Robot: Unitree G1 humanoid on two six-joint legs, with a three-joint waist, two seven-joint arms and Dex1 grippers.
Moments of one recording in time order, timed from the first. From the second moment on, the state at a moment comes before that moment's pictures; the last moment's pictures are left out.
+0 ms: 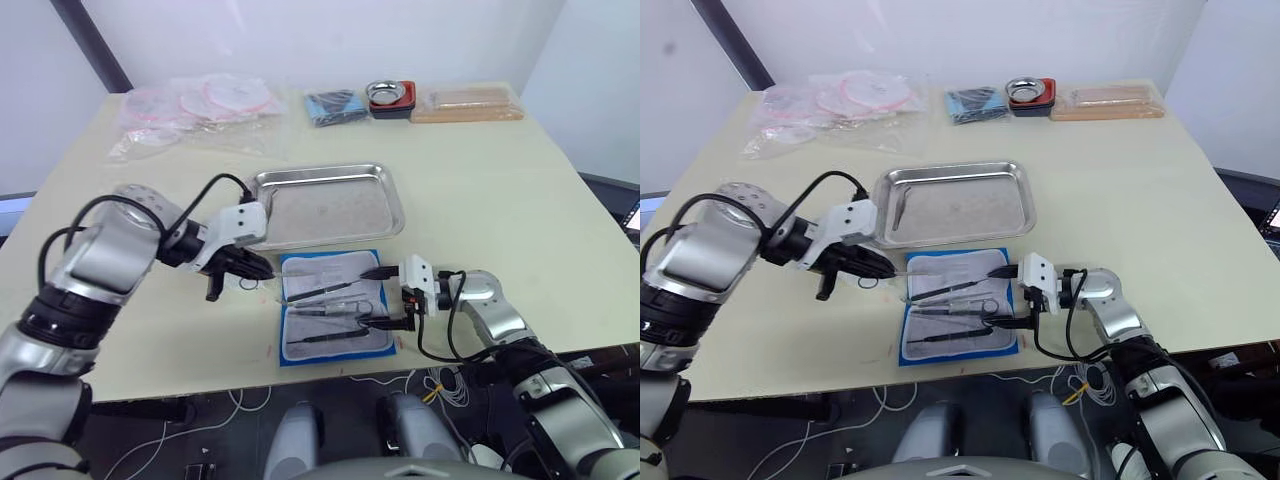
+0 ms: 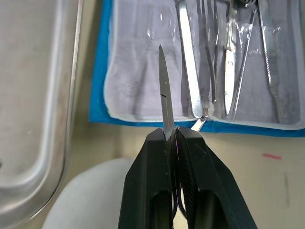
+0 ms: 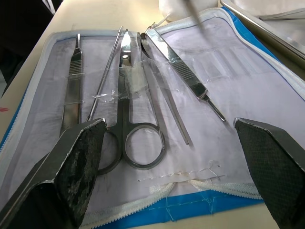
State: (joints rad) left arm -0.63 1.06 -0.27 -0.10 -0.15 0.64 -1.46; right arm -0.46 -0.31 0.32 0.47 0.16 -0.16 1.22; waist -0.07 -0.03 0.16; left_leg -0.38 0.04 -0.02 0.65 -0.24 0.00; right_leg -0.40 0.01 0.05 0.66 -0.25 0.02
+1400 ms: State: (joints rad) left arm -0.69 0.25 0.18 0.03 -0.09 1.03 -0.07; right arm -0.45 -0.31 0.32 0.47 0.16 -0.17 1.22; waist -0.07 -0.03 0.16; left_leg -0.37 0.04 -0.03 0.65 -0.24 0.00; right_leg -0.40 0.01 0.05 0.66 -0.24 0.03
